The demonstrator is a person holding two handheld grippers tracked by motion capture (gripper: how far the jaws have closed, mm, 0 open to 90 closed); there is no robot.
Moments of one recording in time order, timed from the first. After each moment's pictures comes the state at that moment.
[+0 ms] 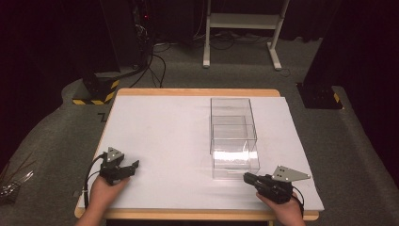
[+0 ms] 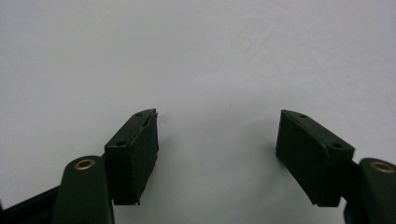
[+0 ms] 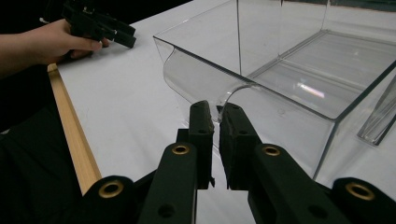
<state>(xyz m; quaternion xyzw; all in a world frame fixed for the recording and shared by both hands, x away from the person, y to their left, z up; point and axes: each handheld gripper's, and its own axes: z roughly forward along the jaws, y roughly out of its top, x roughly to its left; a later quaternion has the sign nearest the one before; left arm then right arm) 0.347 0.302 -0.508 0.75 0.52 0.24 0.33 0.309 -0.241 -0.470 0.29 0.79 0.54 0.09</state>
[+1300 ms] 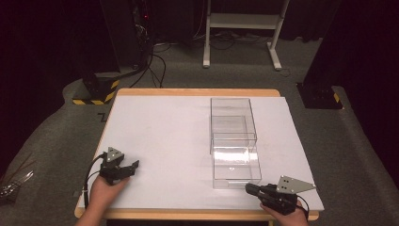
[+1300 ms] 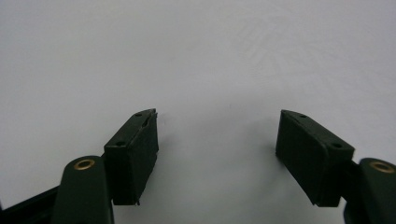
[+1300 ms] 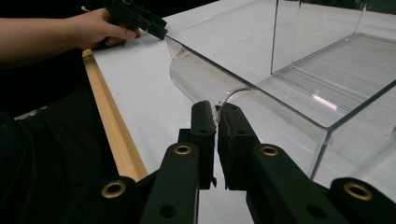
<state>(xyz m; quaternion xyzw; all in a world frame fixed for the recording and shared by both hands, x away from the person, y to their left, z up) 0.347 0.302 -0.508 0.74 0.52 0.24 0.33 0.286 -0.250 -0.473 0.24 0.80 0.55 0.08</state>
